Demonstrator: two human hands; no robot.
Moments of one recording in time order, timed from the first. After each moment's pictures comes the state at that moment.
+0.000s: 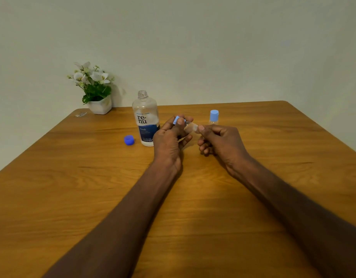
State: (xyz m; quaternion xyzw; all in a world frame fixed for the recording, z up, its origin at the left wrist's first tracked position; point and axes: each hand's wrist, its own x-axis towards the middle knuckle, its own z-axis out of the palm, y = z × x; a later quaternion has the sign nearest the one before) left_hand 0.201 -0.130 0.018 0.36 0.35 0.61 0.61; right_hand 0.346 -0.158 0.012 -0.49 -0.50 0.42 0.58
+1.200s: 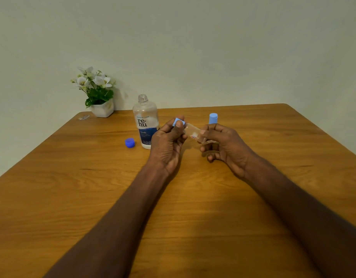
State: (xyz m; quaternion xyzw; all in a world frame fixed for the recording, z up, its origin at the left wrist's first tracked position) left_hand 0.193 -0.131 0.024 0.30 0.28 0.61 0.68; right_hand 0.362 -0.162 0.026 -0.45 -0.47 0.54 0.53
